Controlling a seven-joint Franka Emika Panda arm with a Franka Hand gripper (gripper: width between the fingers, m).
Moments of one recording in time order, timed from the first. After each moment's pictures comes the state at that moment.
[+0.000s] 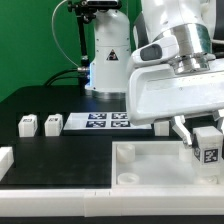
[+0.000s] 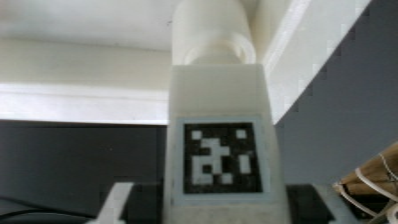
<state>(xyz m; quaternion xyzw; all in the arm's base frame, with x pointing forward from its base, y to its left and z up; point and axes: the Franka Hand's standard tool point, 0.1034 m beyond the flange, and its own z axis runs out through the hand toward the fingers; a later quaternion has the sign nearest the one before) 0.633 0.113 0.081 -0.95 -0.07 -0.31 0.05</state>
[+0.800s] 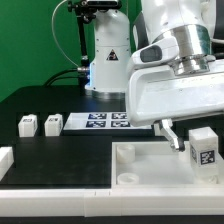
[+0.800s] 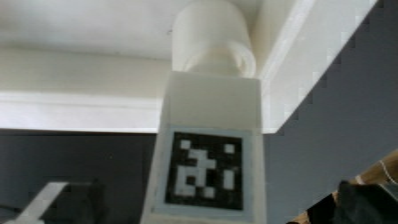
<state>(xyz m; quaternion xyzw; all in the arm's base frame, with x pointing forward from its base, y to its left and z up) 0.632 0.113 0.079 -0.95 -0.07 -0.30 0.05</state>
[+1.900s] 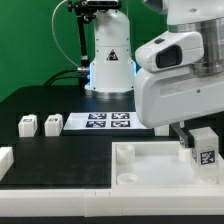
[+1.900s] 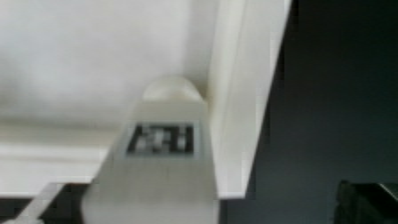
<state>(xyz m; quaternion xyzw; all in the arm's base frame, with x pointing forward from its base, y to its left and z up) 0.648 0.124 0.092 -0.99 -0.07 0.01 0.09</state>
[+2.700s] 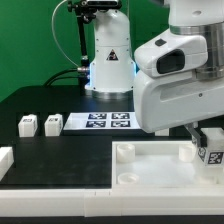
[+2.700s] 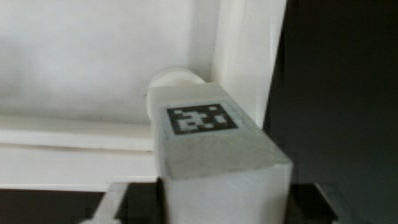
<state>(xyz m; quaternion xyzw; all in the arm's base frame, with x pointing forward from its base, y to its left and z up) 0.653 0.121 0.091 -0.99 -0.05 0.03 0.09</state>
